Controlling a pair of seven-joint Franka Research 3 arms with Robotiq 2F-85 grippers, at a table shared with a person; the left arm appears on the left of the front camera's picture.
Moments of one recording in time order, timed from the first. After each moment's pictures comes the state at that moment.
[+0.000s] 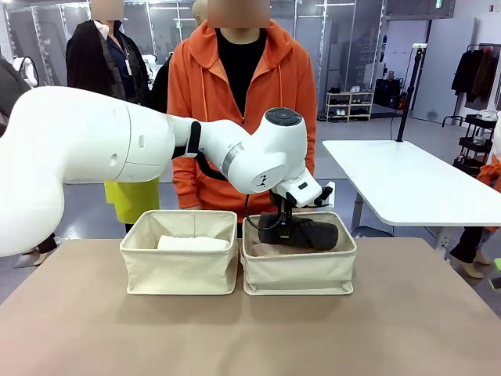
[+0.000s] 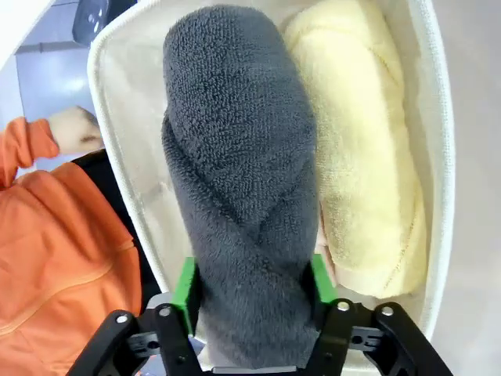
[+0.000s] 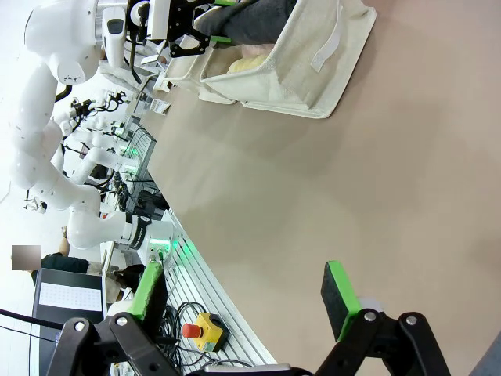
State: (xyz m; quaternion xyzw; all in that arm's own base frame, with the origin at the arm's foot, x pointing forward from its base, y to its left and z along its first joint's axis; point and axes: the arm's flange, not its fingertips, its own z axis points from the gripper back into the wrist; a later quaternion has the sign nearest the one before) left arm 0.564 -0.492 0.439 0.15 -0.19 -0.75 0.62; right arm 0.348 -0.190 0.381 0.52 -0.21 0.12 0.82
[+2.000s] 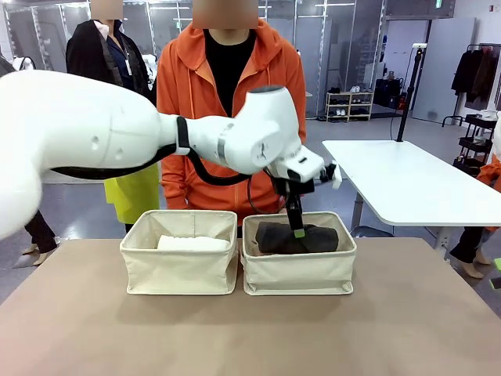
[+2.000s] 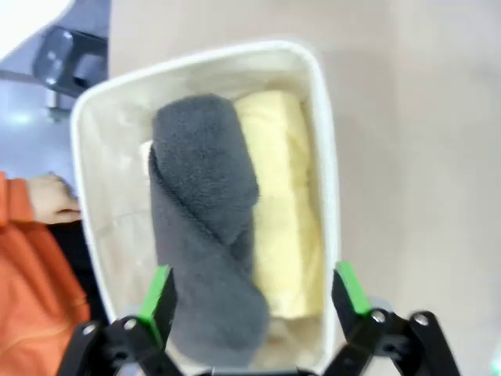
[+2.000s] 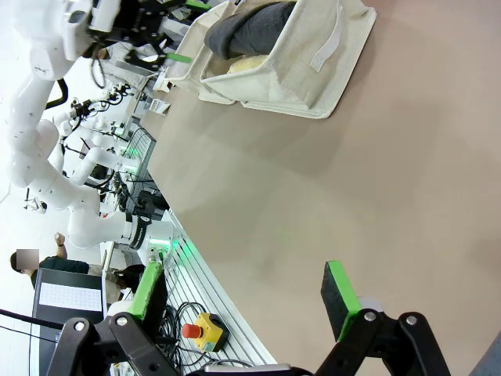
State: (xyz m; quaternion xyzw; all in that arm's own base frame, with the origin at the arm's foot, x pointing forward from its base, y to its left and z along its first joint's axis) left arm 0.546 -0.484 0.489 -0.03 -0.18 -0.72 0.67; right arm 0.348 -0.190 0.381 0.52 -0.21 0.12 0.82
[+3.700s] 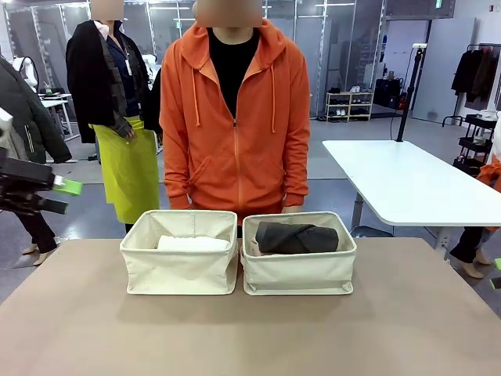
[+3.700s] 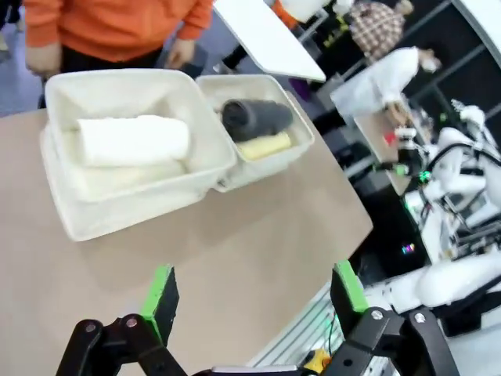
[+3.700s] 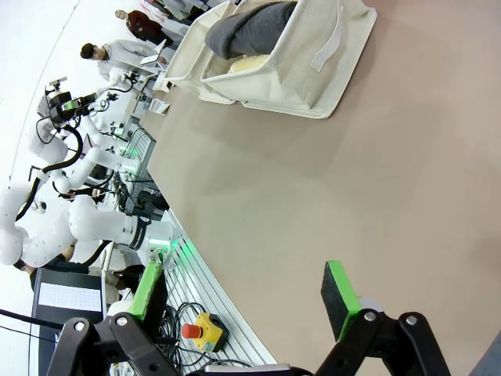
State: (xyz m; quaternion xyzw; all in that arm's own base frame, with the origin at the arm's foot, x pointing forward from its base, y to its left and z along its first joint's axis) left arm 0.313 0.030 0.541 -0.40 -0.35 -0.12 0.84; right arm 0.347 -0.191 0.382 0.52 -0.21 0.12 0.82
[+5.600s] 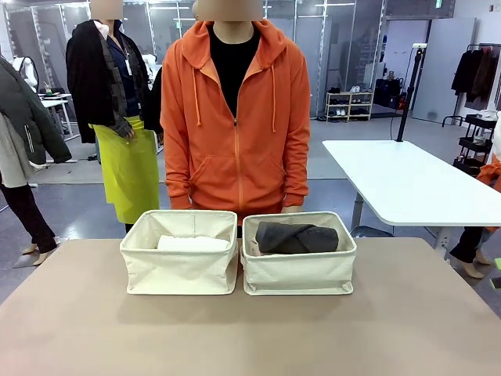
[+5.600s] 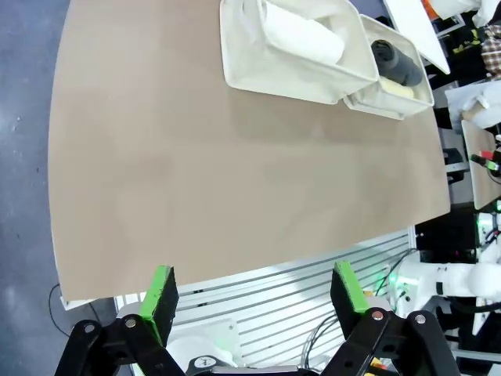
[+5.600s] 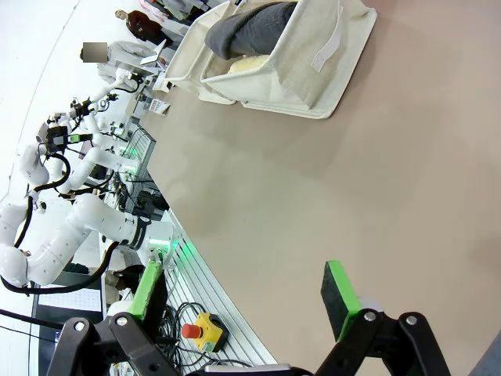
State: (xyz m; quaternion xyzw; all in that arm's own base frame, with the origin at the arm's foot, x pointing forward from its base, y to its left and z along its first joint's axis) left arm 0.186 0.138 0.537 -0.26 -0.25 0.01 0.93; right arm 0.347 -0.191 0.382 0.52 -0.21 0.12 0.82
